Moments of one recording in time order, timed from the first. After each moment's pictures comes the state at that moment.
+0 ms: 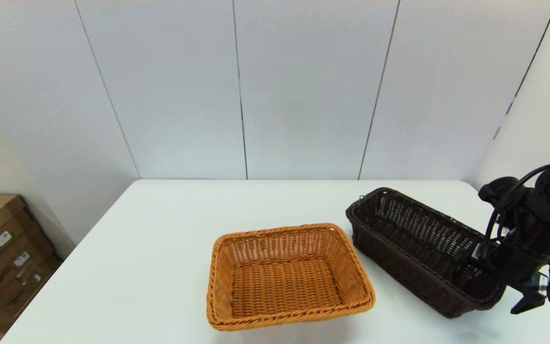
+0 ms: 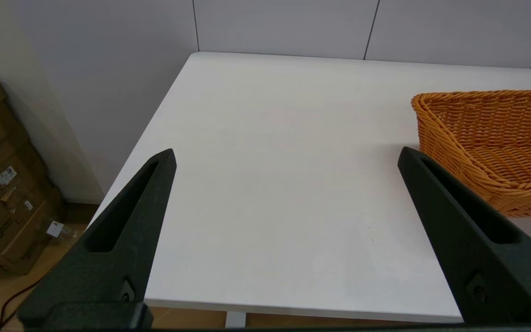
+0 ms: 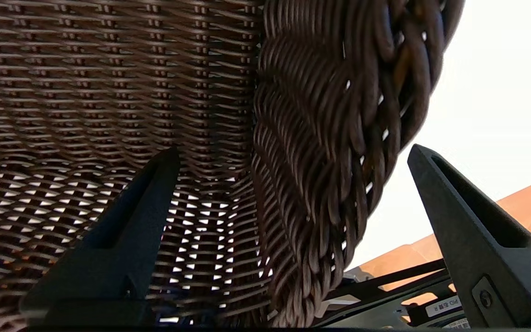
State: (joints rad) left arm 0.00 0.00 -0.02 0.03 0.03 -0.07; right arm -0.12 1.95 -1.07 0.59 -0.01 0.68
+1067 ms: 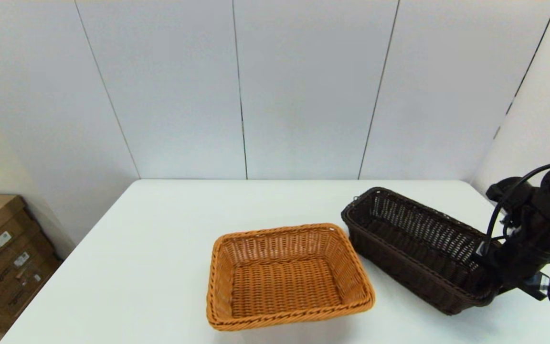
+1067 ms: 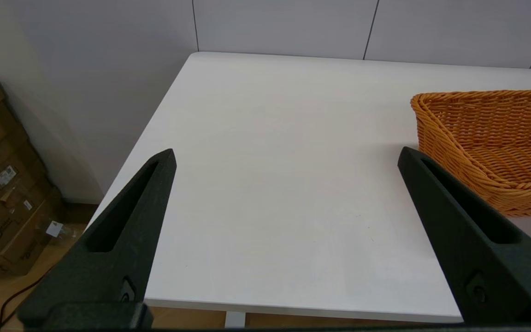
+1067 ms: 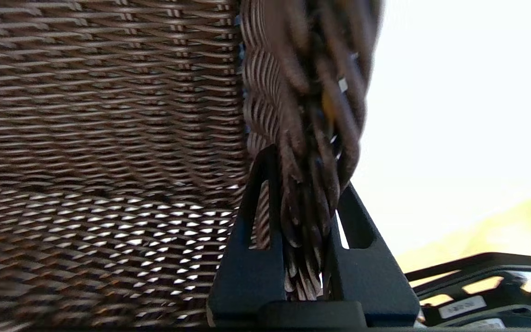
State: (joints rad) left arm 0.00 0.00 -0.02 0.03 0.03 -0.07; right arm -0.17 1.97 -1.10 0.59 0.05 0.68
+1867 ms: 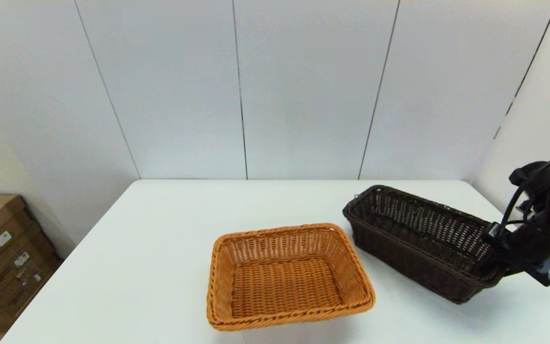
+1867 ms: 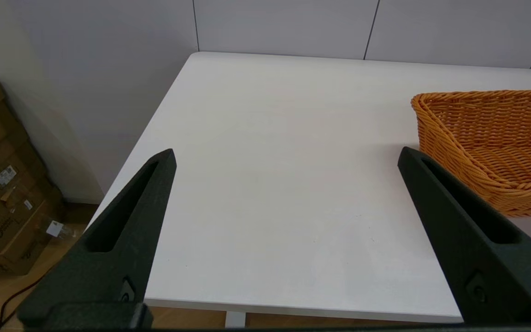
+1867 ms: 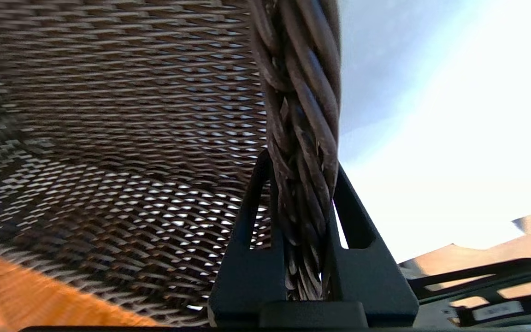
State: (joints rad) left arm 0.00 0.00 -0.02 0.03 0.03 -0.07; right arm -0.25 1.92 -1.16 0.61 0.17 0.70
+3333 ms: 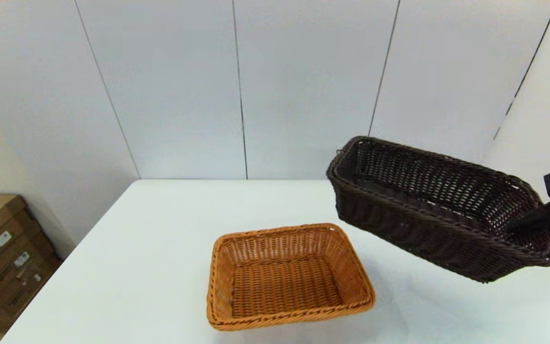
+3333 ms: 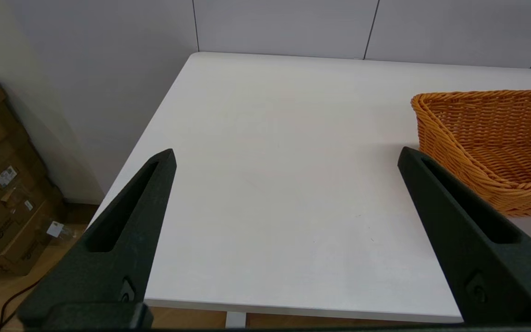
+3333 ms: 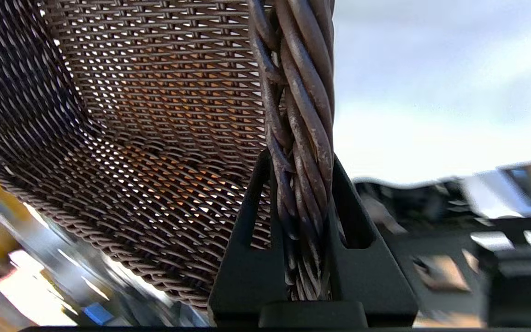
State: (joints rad) left arm 0.00 0.00 -0.02 0.03 0.03 -0.07; right arm -0.28 1.61 -1.38 1.02 0.52 0.45
